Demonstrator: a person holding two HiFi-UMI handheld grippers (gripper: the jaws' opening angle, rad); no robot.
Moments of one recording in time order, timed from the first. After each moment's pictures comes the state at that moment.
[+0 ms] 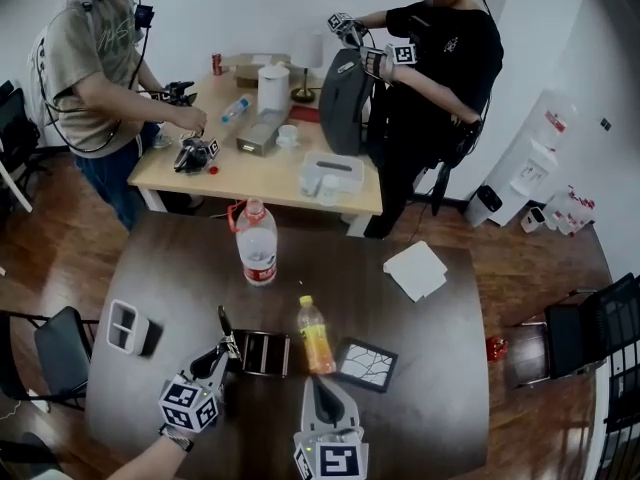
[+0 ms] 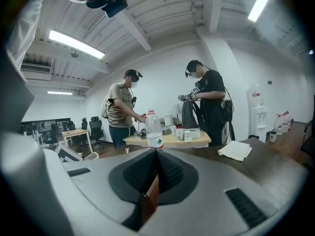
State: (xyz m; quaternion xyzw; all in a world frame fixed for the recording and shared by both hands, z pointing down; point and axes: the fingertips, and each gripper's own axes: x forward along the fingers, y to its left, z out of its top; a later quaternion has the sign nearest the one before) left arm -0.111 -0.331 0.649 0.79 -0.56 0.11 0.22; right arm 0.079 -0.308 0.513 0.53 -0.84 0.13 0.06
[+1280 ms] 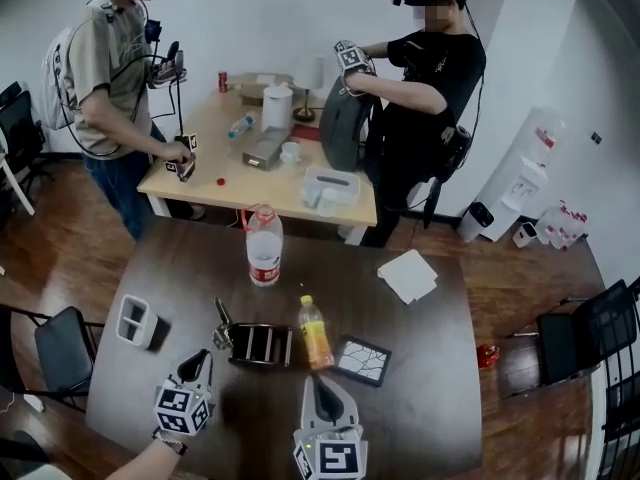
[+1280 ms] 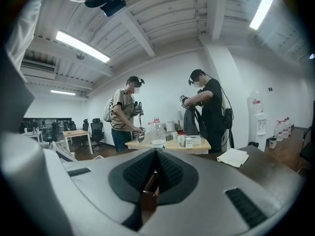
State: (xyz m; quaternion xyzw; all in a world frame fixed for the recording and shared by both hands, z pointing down) left arm -0.150 -0.284 0.617 0.76 -0.62 0.12 0.17; right arm 0.076 -0.271 0.480 0.53 -0.84 0.10 0.05
